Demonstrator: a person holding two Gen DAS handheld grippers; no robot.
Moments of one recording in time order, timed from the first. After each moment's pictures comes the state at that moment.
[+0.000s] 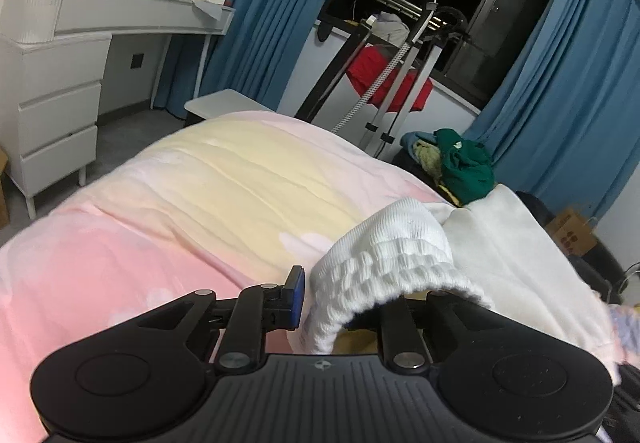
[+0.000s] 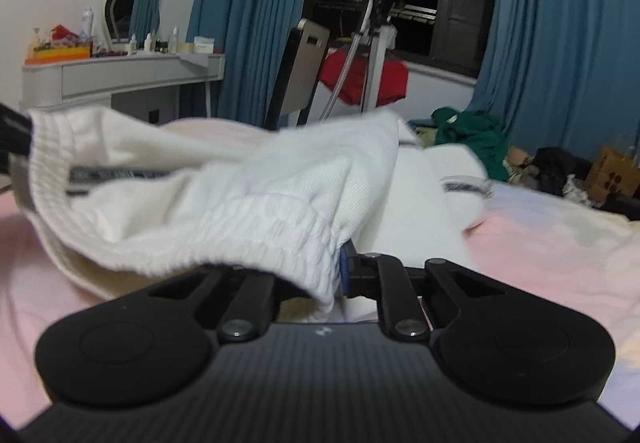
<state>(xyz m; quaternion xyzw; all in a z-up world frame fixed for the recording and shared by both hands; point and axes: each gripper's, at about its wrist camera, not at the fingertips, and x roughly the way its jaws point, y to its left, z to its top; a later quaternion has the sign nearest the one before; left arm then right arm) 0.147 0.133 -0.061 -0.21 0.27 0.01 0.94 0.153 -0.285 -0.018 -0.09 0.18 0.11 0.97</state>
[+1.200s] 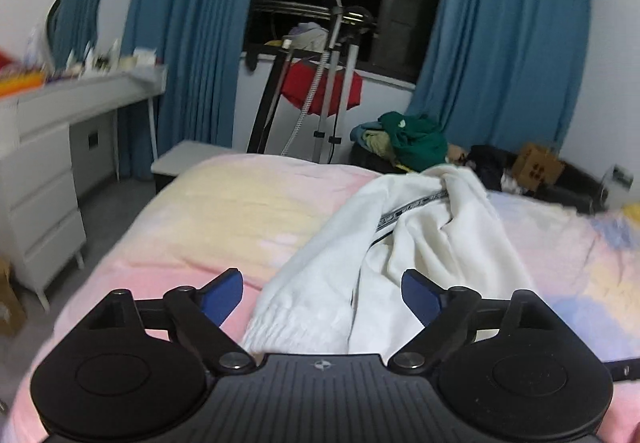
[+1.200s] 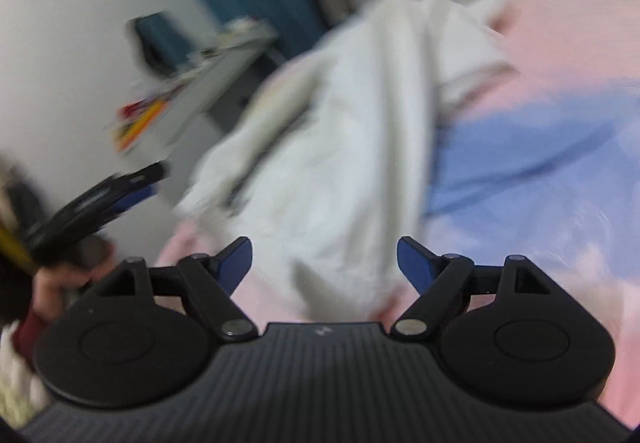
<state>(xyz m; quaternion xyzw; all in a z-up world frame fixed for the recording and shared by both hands) 0.052 0.097 -0.017 -0.04 0.25 -0.05 0.97 0.081 -0.366 -0.027 0.23 0.37 0.22 0.87</state>
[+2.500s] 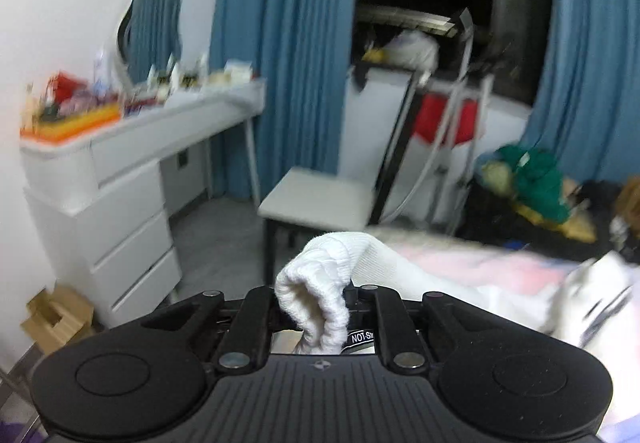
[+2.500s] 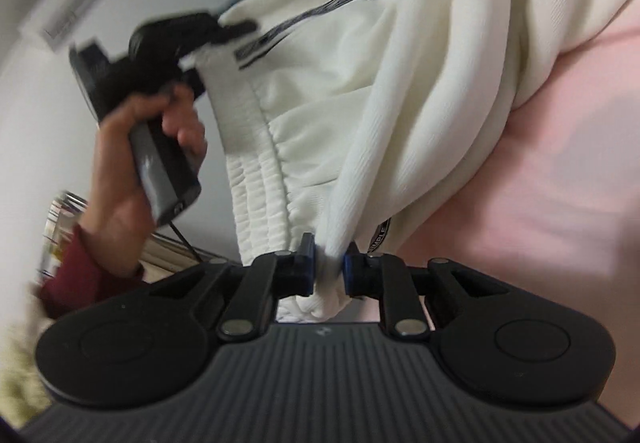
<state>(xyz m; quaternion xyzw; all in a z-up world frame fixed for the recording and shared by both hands) 0.213 0.292 0.071 -0.05 0.28 0.10 0.95 0.147 -0.049 -0.068 0.41 0.40 0.39 0.72</state>
